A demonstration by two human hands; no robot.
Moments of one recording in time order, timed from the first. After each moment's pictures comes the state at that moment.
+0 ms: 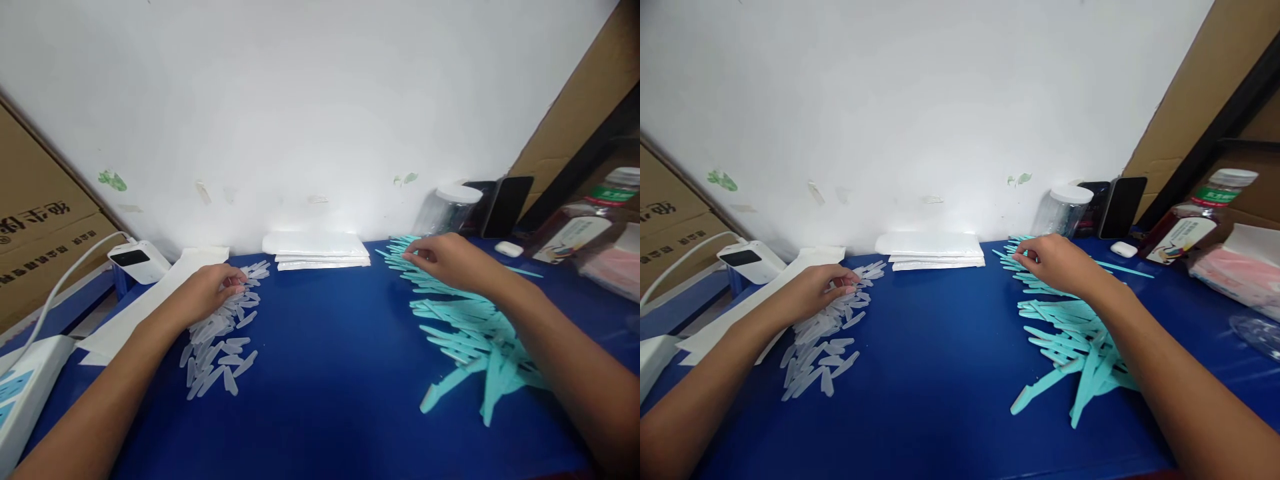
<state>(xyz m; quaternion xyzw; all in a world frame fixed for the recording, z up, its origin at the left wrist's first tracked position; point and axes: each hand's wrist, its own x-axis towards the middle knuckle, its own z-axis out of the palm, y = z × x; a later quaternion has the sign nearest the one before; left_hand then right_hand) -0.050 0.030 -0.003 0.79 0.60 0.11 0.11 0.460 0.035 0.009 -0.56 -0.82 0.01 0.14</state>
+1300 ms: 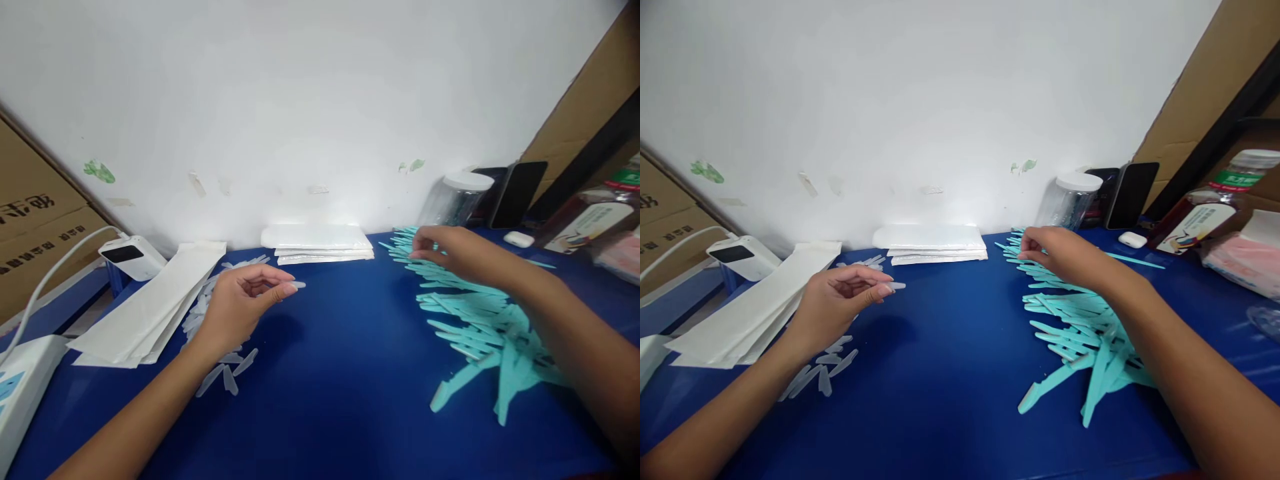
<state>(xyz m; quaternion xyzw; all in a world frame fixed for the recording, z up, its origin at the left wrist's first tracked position) 0.056 -0.027 0.001 0.66 0.49 0.45 0.36 0.465 0.037 0.004 -0.57 -0.81 0.10 0.13</state>
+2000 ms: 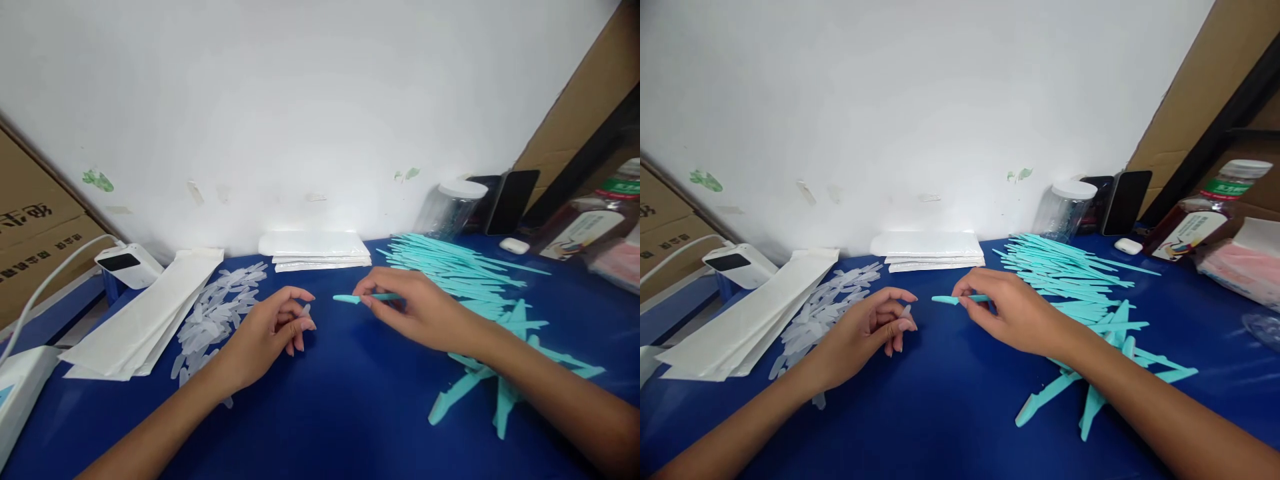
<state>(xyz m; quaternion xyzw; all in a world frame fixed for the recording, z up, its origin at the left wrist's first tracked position) 0.074 -0.042 -0.021 0.67 0.45 0.30 0.51 0.375 -0.026 -0.002 -0.36 -0.87 0.18 0.29</state>
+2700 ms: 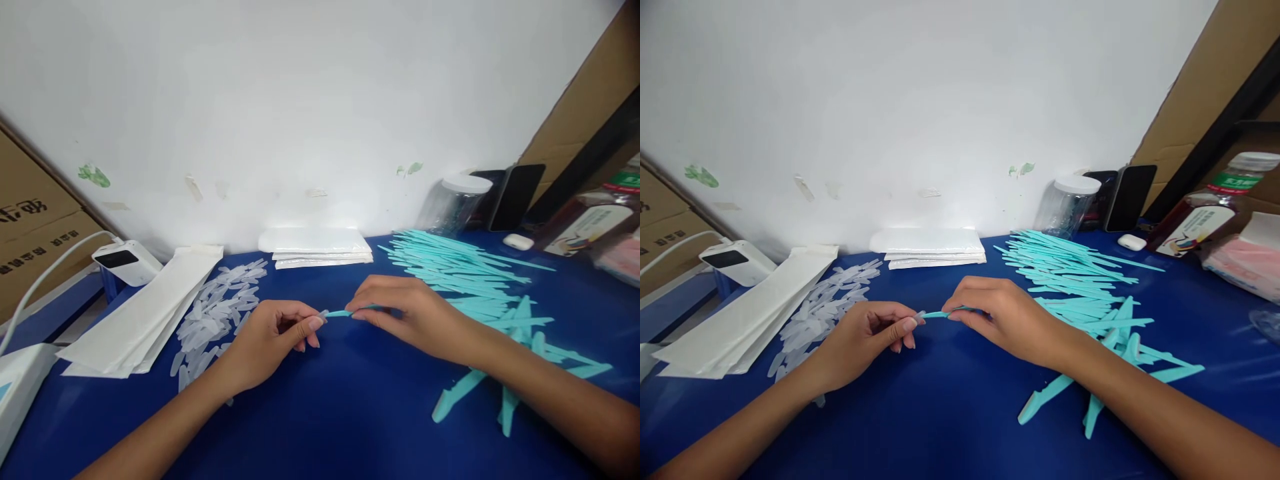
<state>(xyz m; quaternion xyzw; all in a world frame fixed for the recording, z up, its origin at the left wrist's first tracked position) 0.081 -0.047 -0.017 0.70 0.45 0.27 0.48 0.367 -0.032 -0.011 -0.28 -0.89 0.21 0.31</state>
